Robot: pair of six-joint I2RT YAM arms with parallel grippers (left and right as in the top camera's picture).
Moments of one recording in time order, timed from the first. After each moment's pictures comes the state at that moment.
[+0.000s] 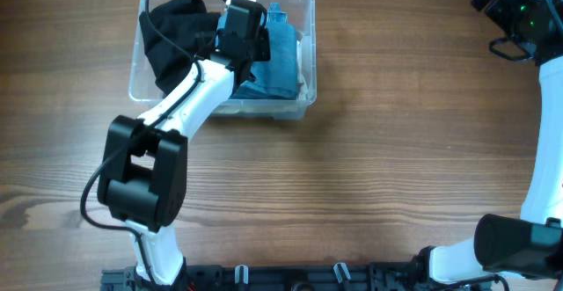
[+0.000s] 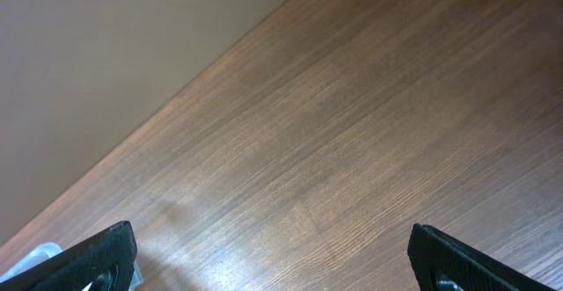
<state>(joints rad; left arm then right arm) -0.37 1.99 1.44 -0.22 -0.17 -0.31 -0.19 1.67 1.91 -1.07 0.09 0.49</state>
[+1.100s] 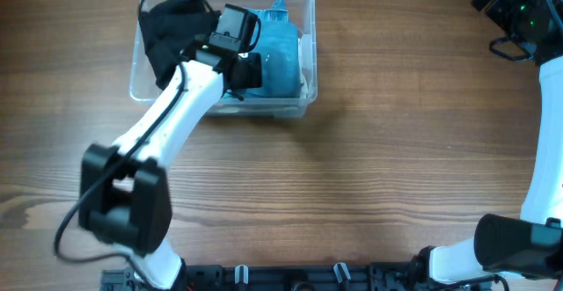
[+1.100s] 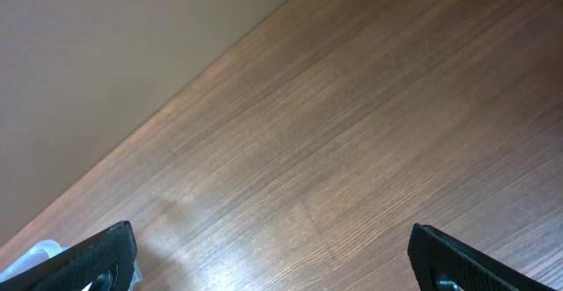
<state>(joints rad) -0.37 1.83 1.47 -0.75 -0.07 -0.34 -0.19 1.67 1.91 -1.07 0.09 0.49</state>
